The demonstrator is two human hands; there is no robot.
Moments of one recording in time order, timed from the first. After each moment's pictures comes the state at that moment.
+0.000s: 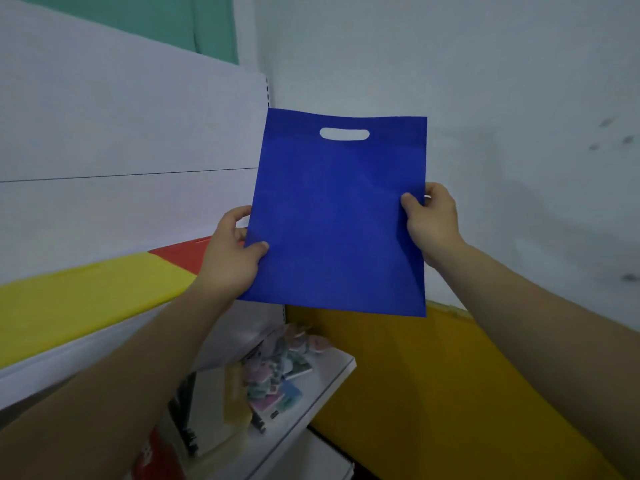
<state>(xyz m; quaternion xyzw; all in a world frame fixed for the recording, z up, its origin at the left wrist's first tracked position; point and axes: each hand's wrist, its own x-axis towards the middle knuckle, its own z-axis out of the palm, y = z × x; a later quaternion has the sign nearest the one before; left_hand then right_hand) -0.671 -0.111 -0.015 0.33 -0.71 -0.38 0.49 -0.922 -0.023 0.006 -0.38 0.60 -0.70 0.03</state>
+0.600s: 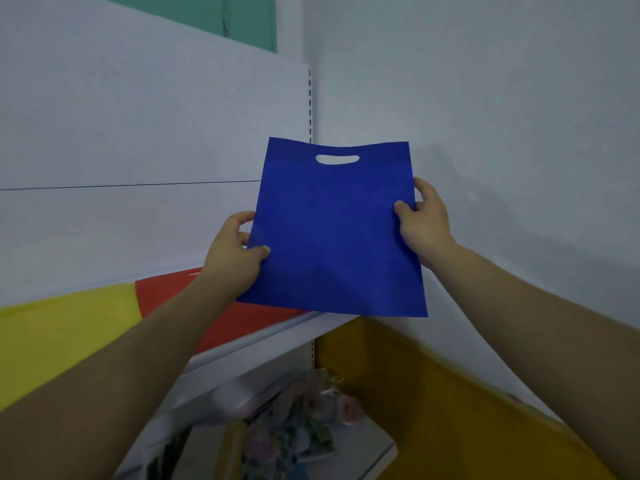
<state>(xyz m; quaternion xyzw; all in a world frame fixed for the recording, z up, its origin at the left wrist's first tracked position) -0.755 -0.289 0.001 0.45 -0.67 -0.31 0.51 -1.019 -0.268 0.022 -0.48 0.56 -0.67 0.10</state>
